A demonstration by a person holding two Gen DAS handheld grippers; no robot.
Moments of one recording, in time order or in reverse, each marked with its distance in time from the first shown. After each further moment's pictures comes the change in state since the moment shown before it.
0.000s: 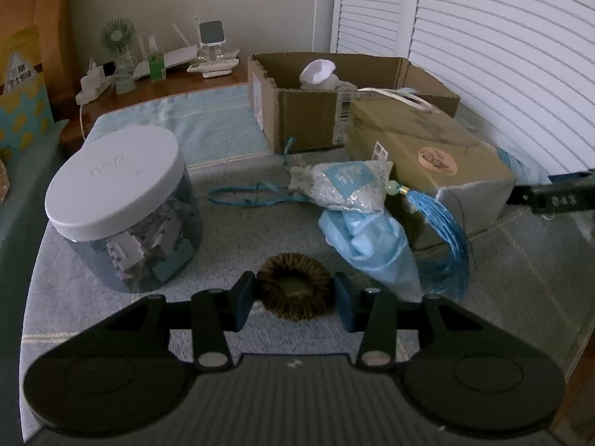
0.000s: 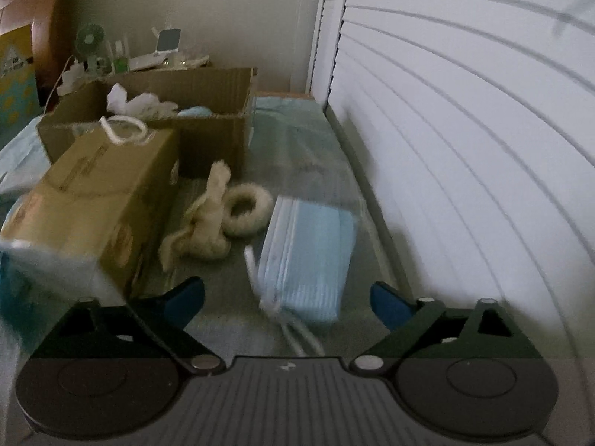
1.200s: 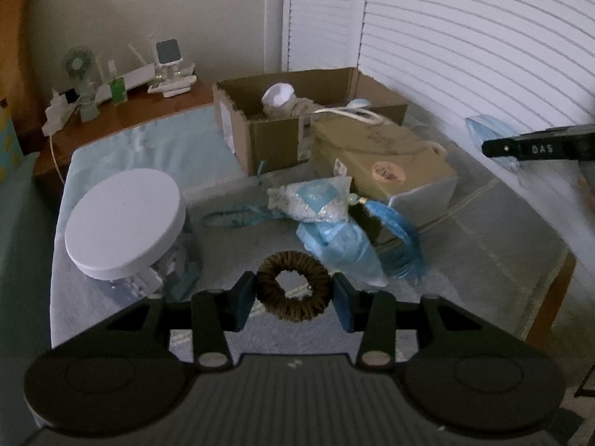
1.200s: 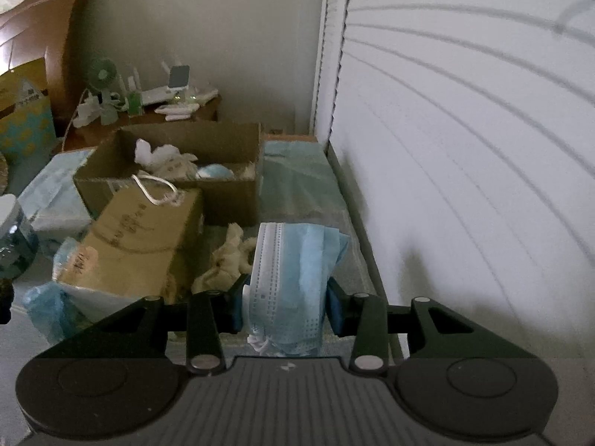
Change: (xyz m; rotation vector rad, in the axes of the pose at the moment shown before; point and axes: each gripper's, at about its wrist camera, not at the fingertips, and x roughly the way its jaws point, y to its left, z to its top) left arm -0.042 0.013 0.017 0.128 0.010 -0.127; right arm -0.062 -0.002 0.021 0.017 -0.067 0.042
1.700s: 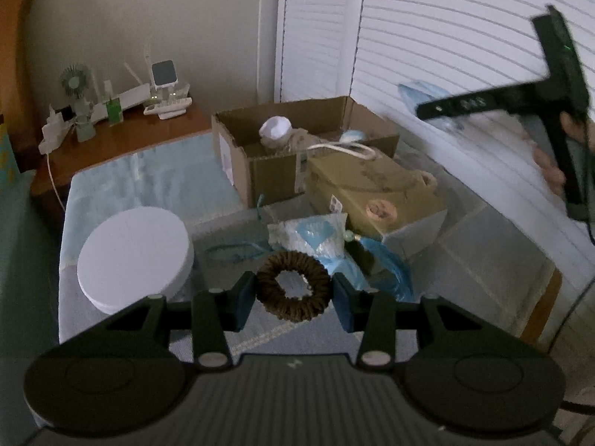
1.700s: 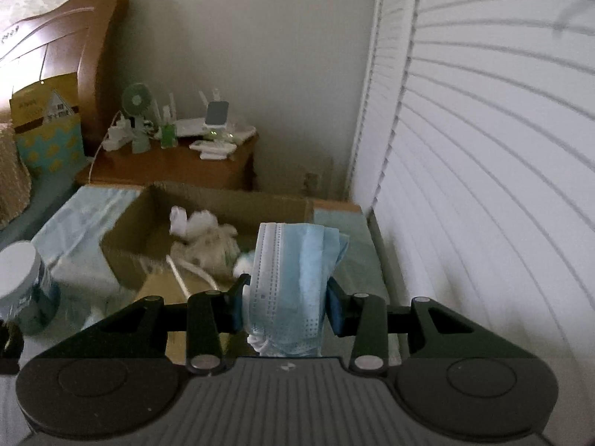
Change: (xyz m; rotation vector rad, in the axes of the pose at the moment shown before) left arm -0.013 0.008 0.020 0.005 -0.056 -0.029; right arm 0.023 0.030 0.080 -0.098 -0.094 0.086
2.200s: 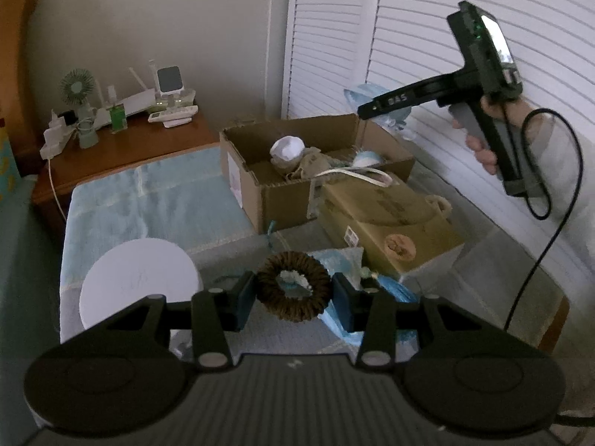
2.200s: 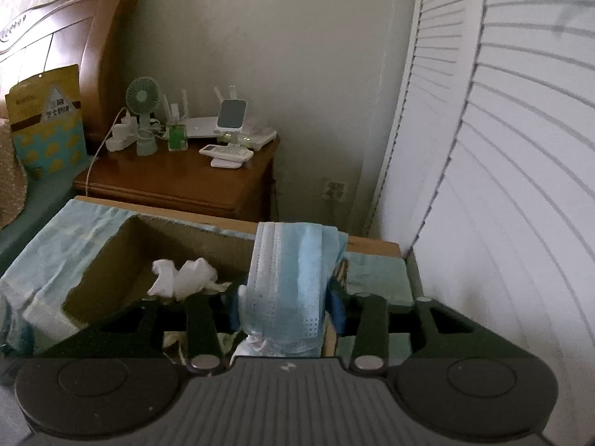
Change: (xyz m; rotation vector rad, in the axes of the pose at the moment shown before) left arm 0.015 0.011 0.024 -0.030 -0.011 0.008; right arm 0.098 0.001 0.056 -0.047 0.023 0.063
